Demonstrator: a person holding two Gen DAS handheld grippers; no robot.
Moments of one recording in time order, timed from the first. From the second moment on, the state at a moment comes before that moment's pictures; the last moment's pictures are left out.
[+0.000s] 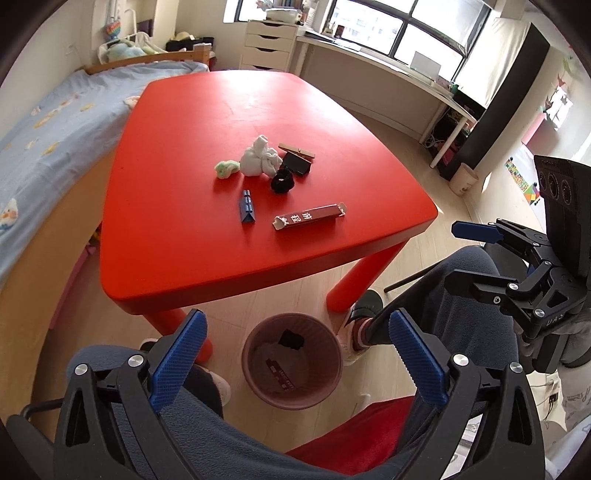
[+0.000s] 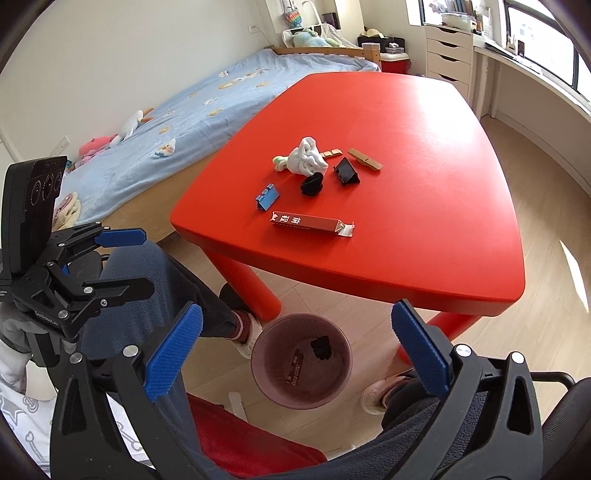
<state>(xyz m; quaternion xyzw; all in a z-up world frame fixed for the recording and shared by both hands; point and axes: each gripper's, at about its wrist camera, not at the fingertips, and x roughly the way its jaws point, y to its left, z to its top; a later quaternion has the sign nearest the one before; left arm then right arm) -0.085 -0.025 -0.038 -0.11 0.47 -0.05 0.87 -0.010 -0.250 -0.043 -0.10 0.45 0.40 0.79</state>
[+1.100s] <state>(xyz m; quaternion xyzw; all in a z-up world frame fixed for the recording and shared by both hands) -0.077 -0.012 -0.037 -0.12 0.47 -0.04 0.88 0.001 -0.251 -0.049 -0.08 0.47 0.39 0.79</state>
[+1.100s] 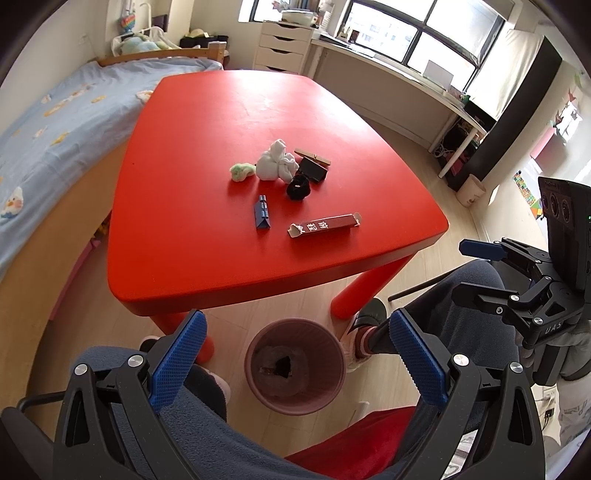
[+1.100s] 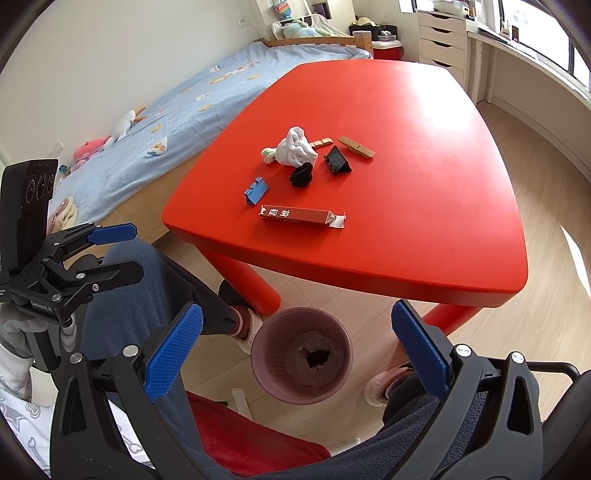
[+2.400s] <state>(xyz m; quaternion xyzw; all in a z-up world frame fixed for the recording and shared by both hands) 0.060 0.017 -0.076 -0.10 0.52 -0.01 0.85 0.171 -0.148 -0.069 -0.14 0.50 0.37 0.77</state>
